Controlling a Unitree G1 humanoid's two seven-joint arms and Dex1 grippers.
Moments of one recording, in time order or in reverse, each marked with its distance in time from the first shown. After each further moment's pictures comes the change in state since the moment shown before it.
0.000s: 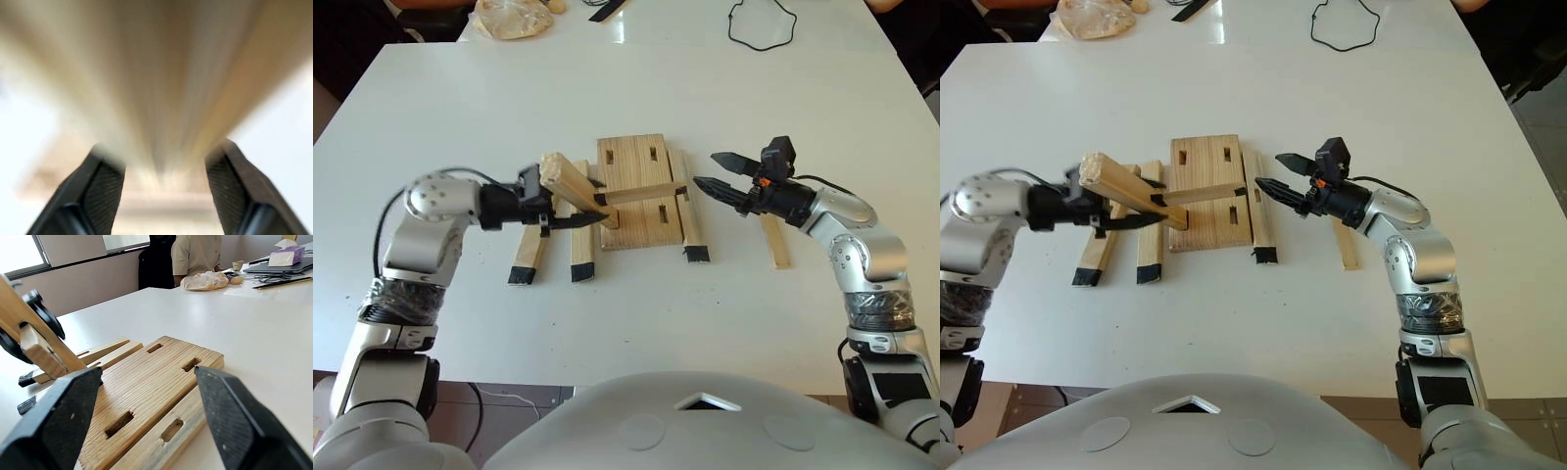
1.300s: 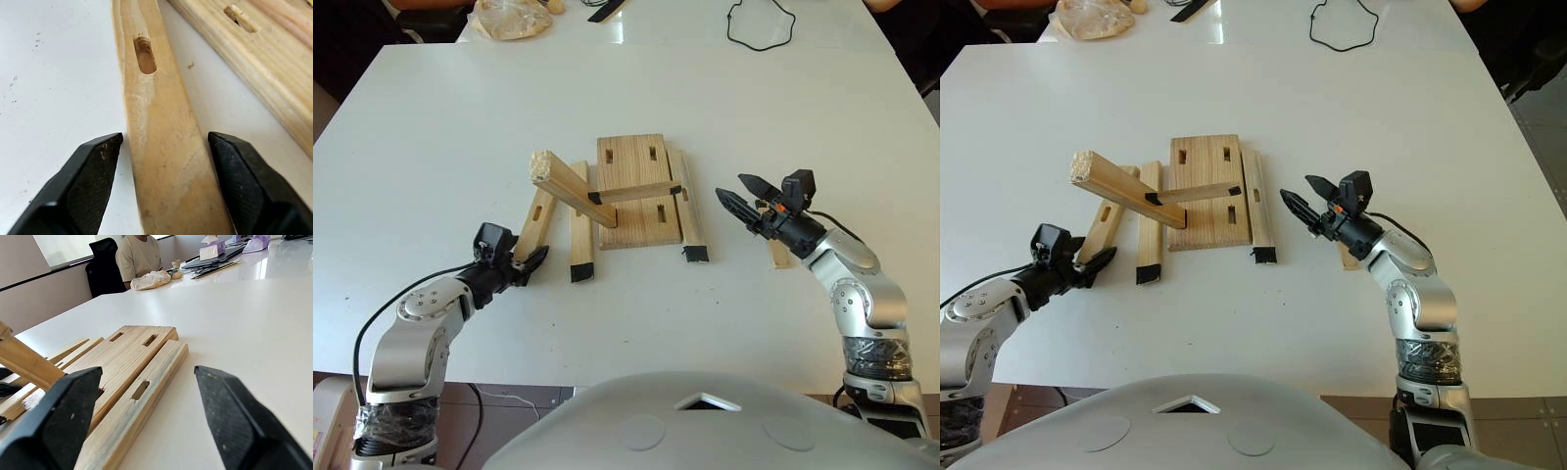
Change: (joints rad) left arm 0.540 -0.172 0.364 -0.458 0.014 0.674 0.708; right arm 0.242 0.077 -0.092 -0.116 0.010 -0.037 -0.176
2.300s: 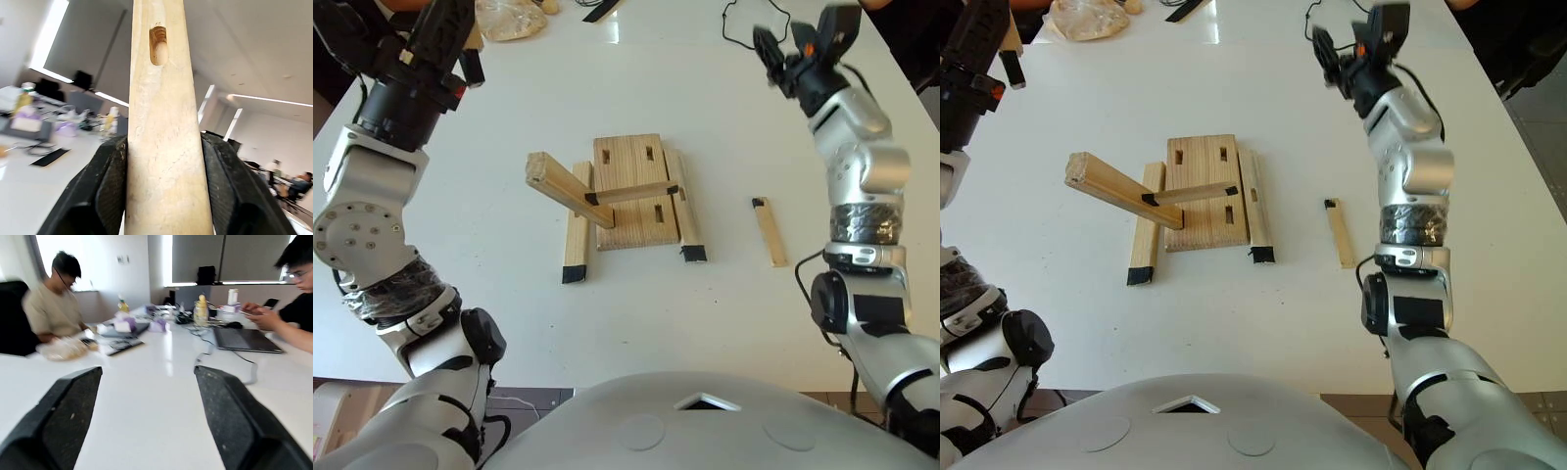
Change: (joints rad) left arm -0.759 -0.155 0.380 0.104 -0.774 0.072 0.096; right arm -0.751 0.072 -0.110 0.396 -0.008 0.059 -0.295
